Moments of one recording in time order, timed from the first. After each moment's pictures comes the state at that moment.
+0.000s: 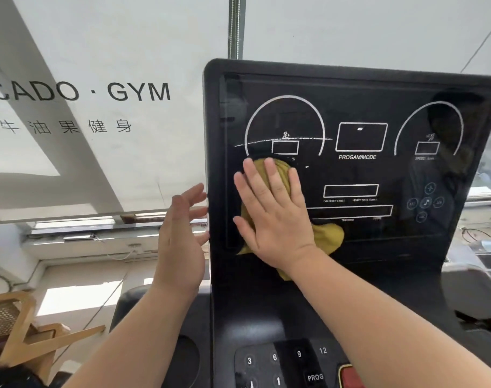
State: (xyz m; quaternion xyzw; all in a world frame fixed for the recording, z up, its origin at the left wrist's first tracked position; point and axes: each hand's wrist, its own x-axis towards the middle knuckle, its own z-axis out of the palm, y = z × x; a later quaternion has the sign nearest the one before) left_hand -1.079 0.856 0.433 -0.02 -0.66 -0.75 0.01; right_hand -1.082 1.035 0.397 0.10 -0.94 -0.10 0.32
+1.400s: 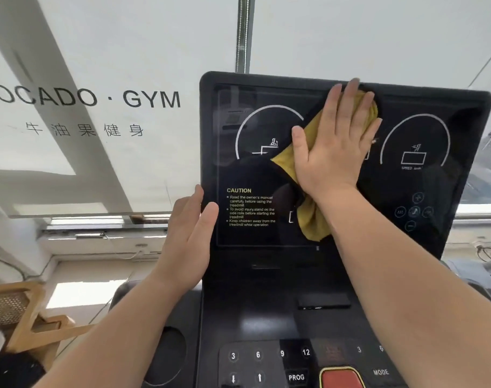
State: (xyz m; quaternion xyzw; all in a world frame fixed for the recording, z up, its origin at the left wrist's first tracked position) left_hand -1.068 0.861 0.436 -0.11 -0.81 -0.58 -0.01; right_hand -1.119 1.112 0.496 -0.14 -0.91 0.04 0.37
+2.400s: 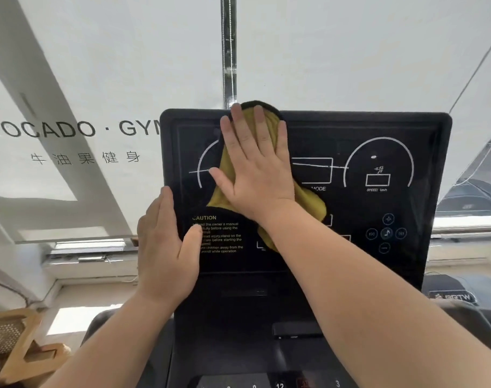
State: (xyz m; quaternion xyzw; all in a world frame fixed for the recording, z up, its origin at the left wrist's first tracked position) left_hand -1.065 0.906 0.461 -0.10 -0.89 -0.41 0.19; right_hand -1.135 1.087 0.507 0.05 -0.93 -0.08 0.35
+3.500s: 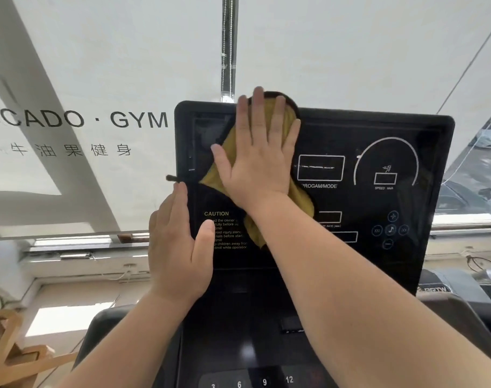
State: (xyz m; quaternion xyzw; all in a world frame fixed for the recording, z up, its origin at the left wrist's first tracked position) left_hand -1.072 0.896 0.451 -0.13 -0.86 -0.43 0.22; right_hand -1.143 1.048 0.514 -0.07 -0.93 -0.01 0.35
